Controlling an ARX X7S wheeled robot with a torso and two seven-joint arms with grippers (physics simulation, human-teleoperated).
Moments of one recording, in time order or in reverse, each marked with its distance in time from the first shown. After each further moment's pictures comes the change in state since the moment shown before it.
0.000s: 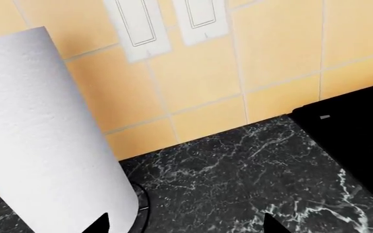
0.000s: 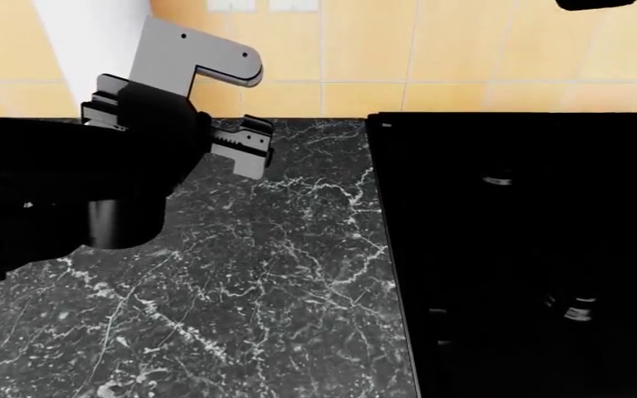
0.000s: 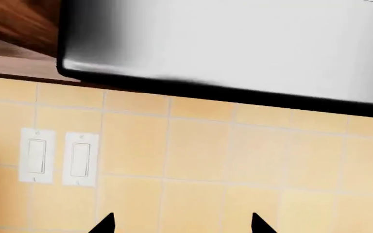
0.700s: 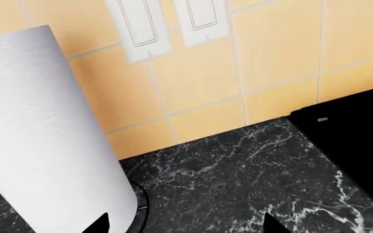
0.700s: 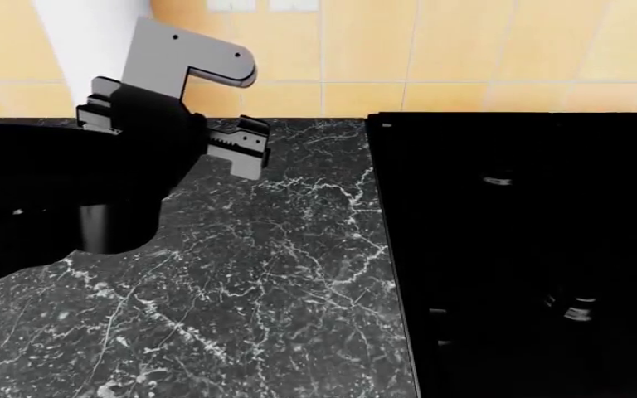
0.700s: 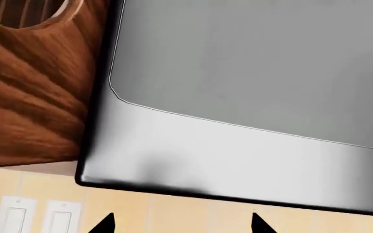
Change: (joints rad) left arm 0.015 -0.022 -0.014 0.026 -0.005 0.015 0.000; right arm 0.218 -0.033 -0.014 -0.021 -0.046 0.035 0.037
